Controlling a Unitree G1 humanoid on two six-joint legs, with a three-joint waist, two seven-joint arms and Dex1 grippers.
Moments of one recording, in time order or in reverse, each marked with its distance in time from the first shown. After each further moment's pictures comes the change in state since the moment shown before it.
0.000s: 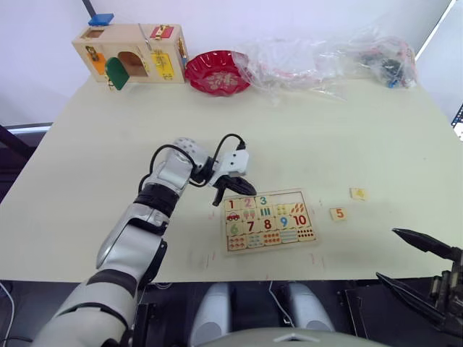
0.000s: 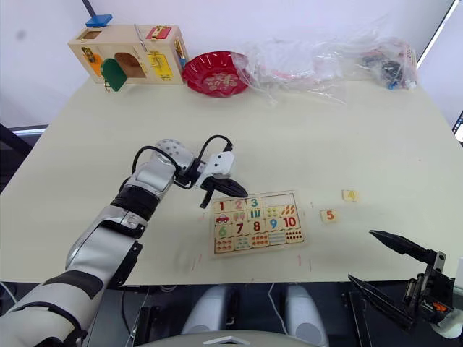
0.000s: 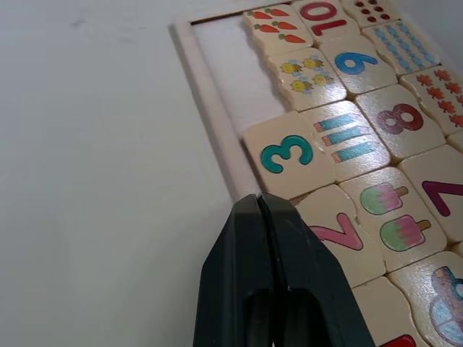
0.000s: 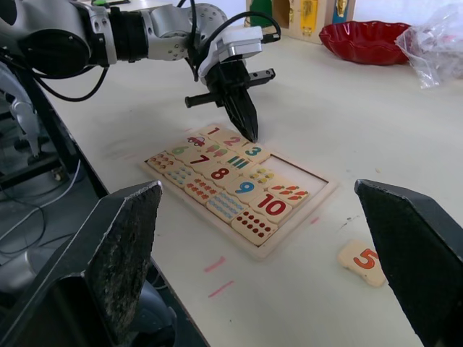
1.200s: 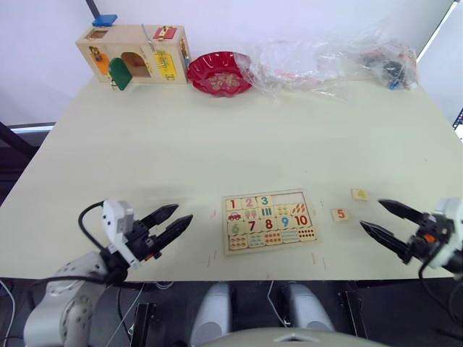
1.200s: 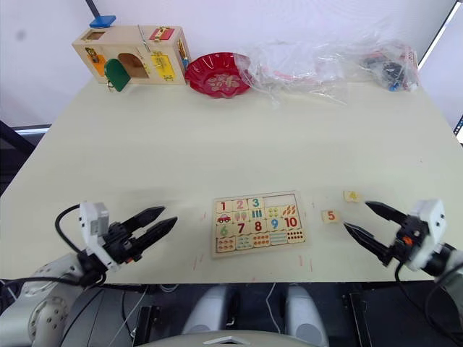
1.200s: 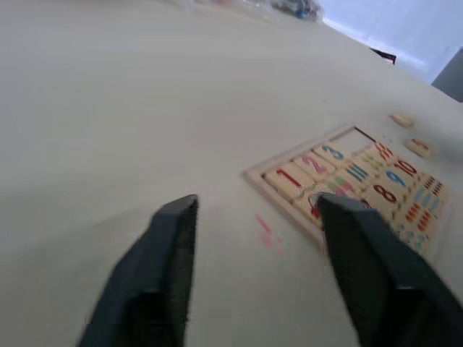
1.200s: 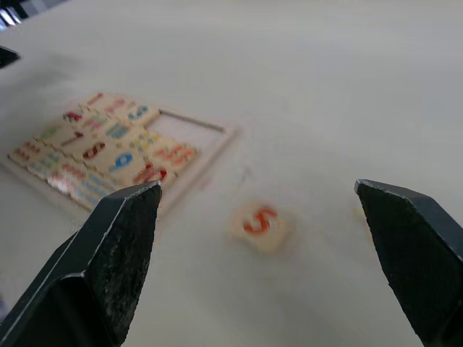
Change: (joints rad) left arm 1.223 0.050 0.740 -1.082 -0.637 0.481 0.583; right arm -0.348 -0.141 0.132 0.311 -0.105 0.281 -0.218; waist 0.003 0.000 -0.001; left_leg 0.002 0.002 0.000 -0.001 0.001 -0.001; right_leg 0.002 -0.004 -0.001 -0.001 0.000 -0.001
